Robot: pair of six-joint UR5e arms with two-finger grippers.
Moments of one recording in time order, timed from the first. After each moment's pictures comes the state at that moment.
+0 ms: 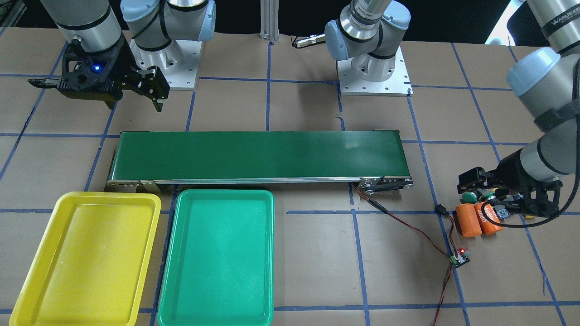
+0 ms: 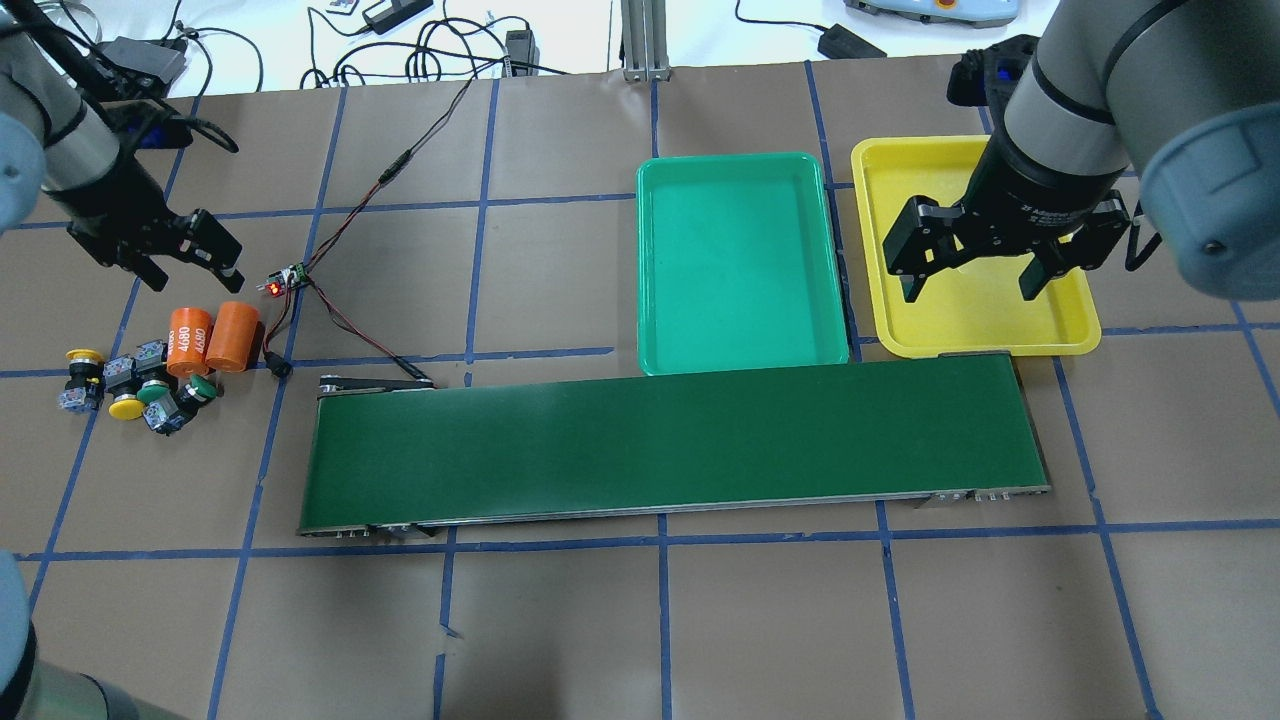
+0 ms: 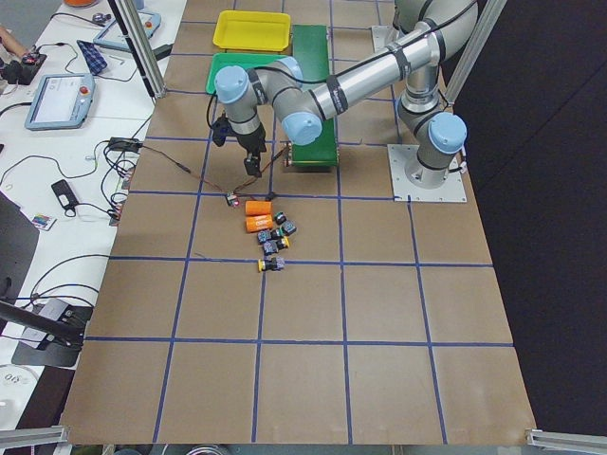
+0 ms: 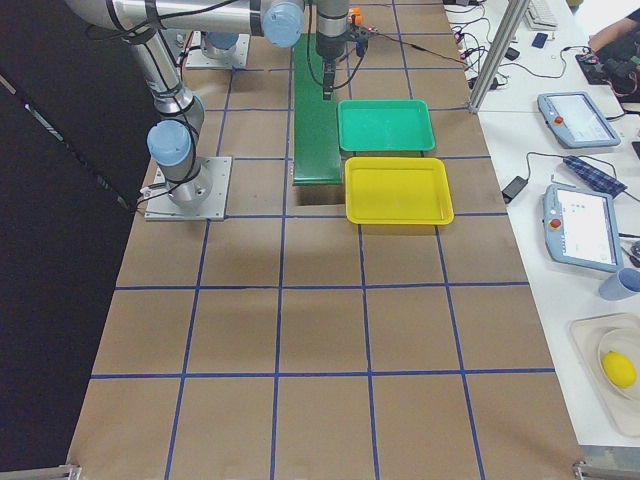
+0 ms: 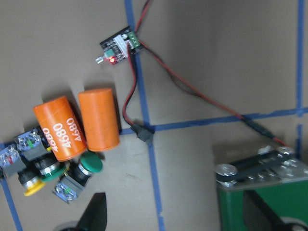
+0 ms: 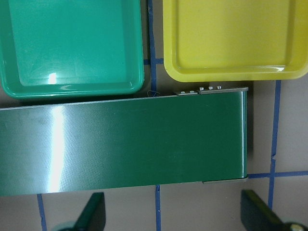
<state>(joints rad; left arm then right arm) -1.14 -1.91 -1.62 -1.29 1.59 0.54 1.55 -1.66 1.72 -1.60 -1.58 0.01</state>
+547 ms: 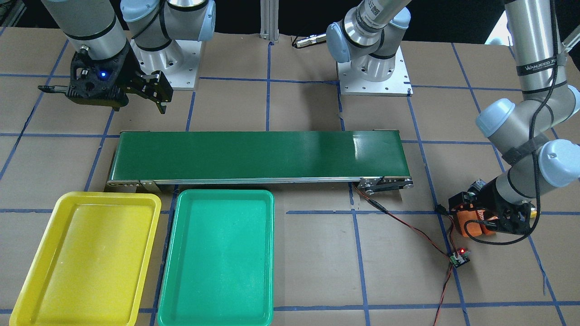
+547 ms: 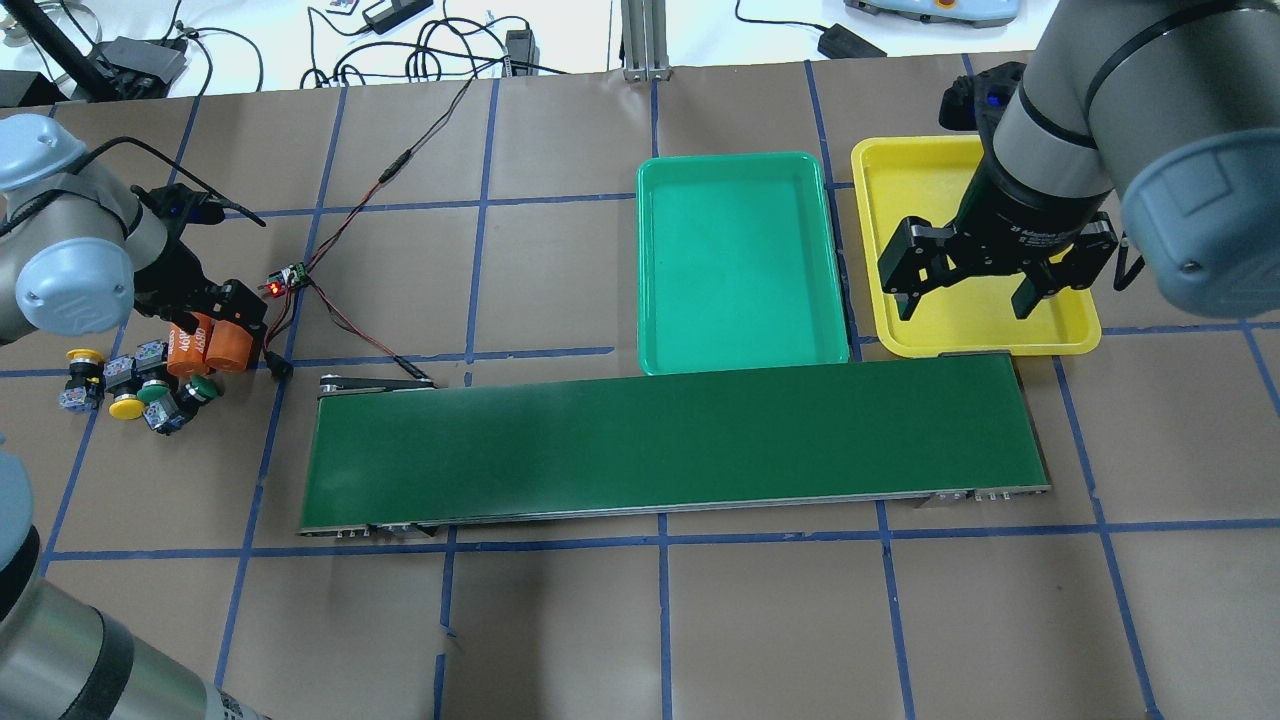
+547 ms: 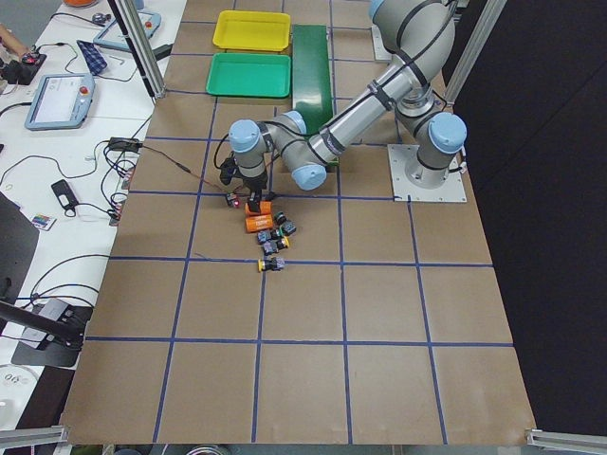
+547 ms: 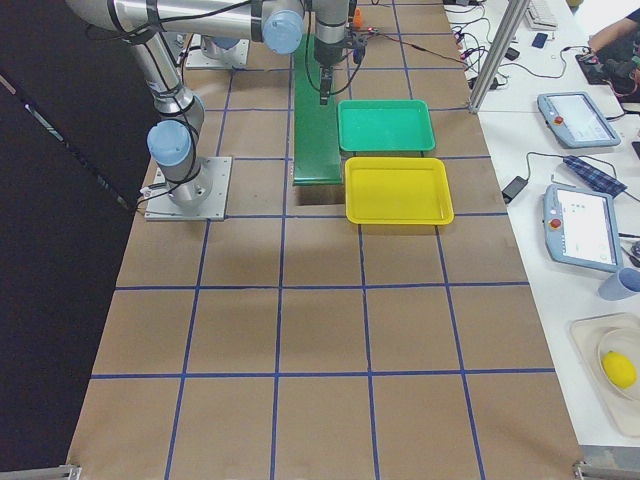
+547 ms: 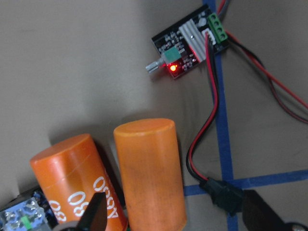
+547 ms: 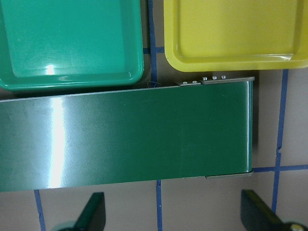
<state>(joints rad) -1.09 -2.03 -1.78 -0.95 1.59 0.63 1.55 -1.66 1.75 -1.60 -1.58 0.02</state>
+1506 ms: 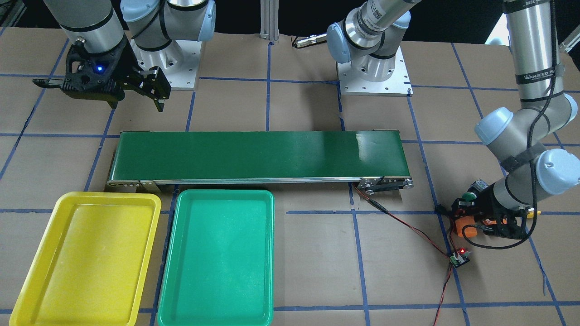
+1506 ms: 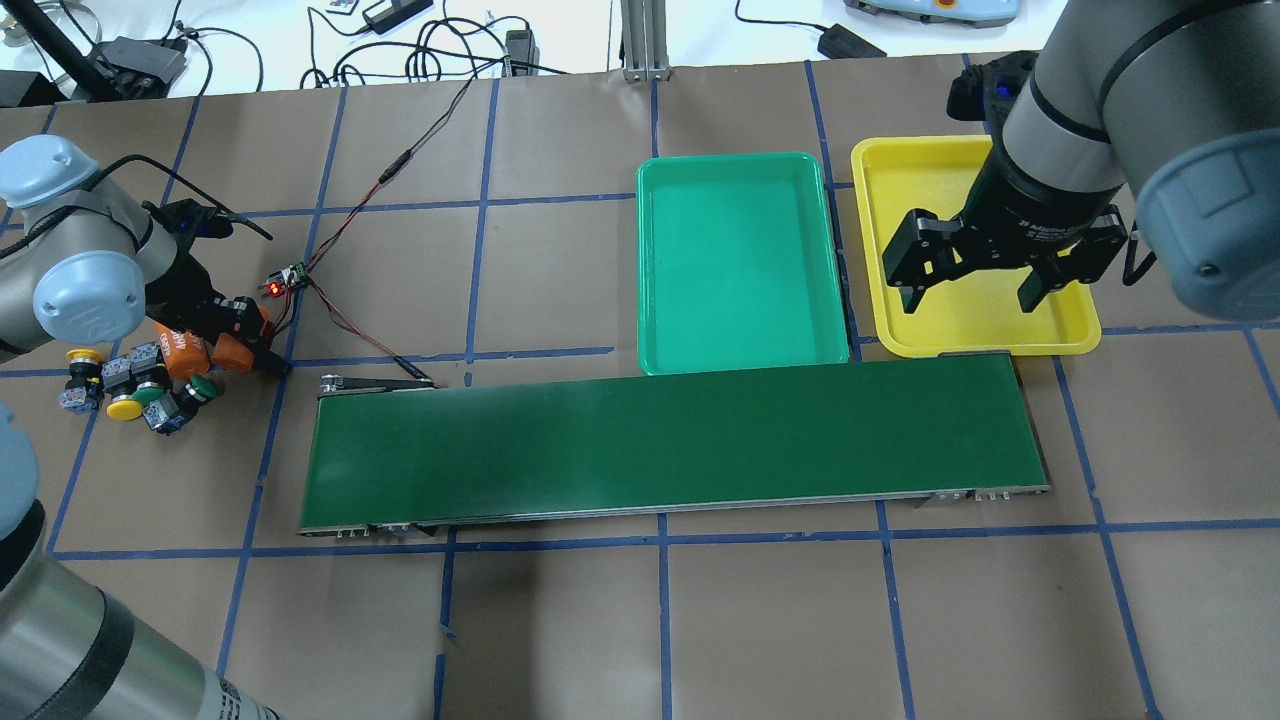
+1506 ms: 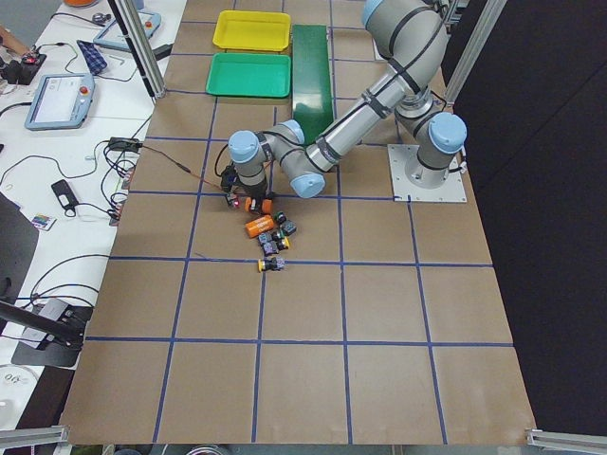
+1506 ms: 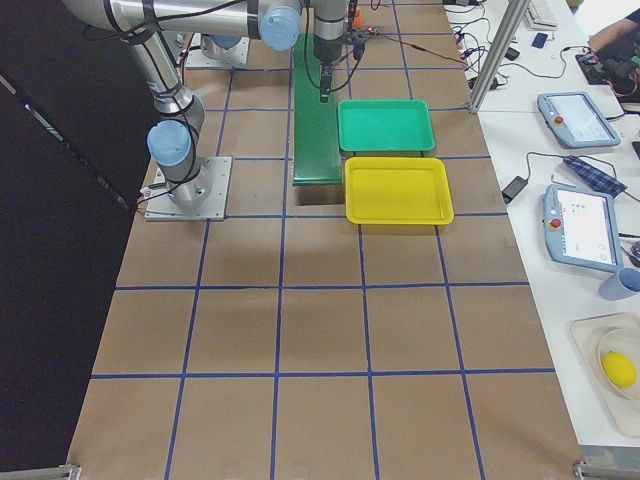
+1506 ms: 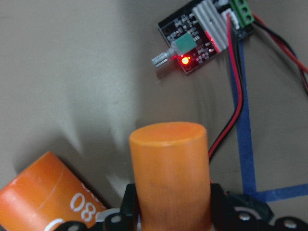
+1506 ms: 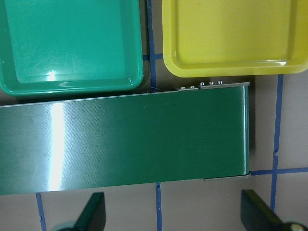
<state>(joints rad) -1.08 -2.06 -1.77 -0.95 1.58 0.62 1.54 -1.67 1.74 -1.61 -1.58 0.02</state>
